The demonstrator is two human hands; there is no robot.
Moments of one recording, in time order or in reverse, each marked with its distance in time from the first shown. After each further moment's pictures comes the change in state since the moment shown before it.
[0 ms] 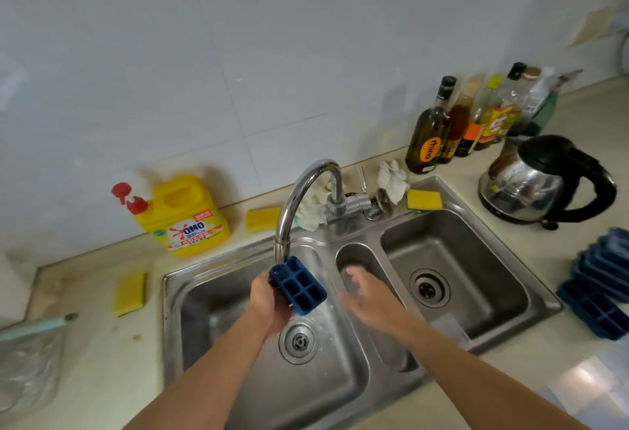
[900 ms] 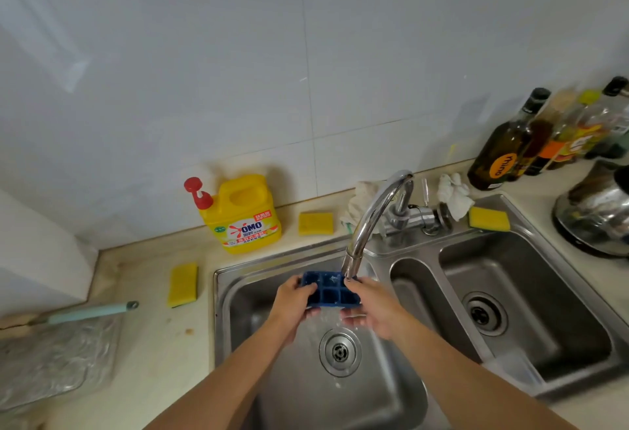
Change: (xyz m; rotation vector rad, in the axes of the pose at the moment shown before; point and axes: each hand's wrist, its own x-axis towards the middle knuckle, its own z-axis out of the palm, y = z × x) left_hand -0.001 0.047 -0.058 0.478 0.058 0.246; right_hand 0.071 -0.078 0.081 0.885 -0.099 0.409
